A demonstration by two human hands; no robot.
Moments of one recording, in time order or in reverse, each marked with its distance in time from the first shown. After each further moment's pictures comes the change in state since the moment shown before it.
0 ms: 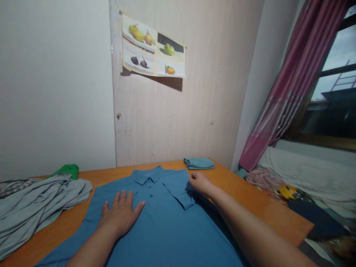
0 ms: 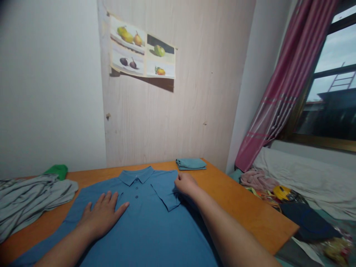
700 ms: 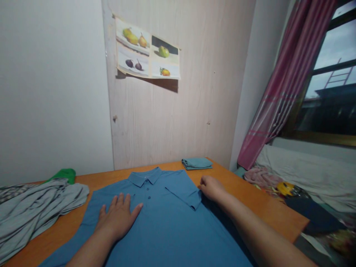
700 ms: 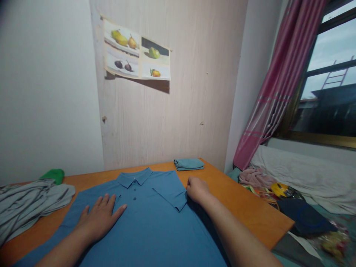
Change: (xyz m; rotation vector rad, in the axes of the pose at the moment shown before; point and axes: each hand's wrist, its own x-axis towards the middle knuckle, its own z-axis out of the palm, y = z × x) left_hand 0.003 -0.002 0.001 0.017 0.008 0.010; right_hand -0.038 0.024 -0.034 -0.343 -0.090 0.111
